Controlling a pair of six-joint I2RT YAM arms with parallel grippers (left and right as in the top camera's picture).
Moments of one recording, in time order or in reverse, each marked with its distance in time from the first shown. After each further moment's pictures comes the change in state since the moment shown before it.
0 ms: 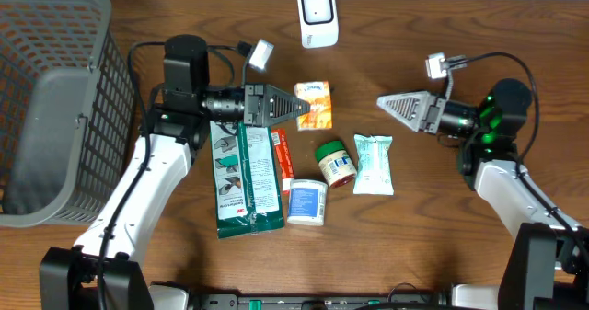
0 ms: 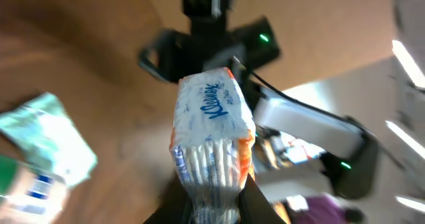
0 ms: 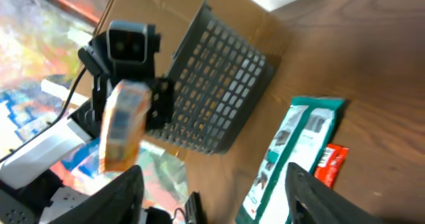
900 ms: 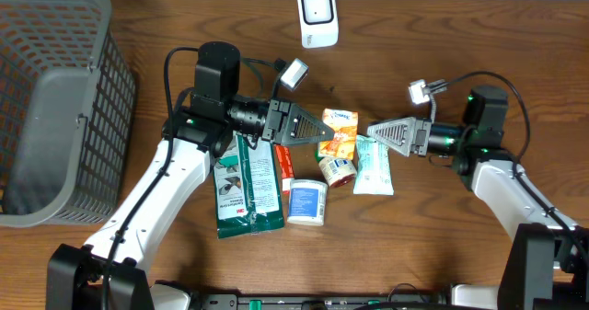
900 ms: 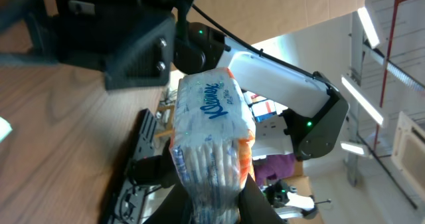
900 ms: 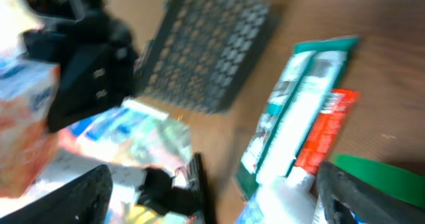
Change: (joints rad) left arm -0.128 0.000 0.000 -0.001 0.088 -0.050; right arm 0.044 -0.001 0.000 -0.544 -0.074 -0.490
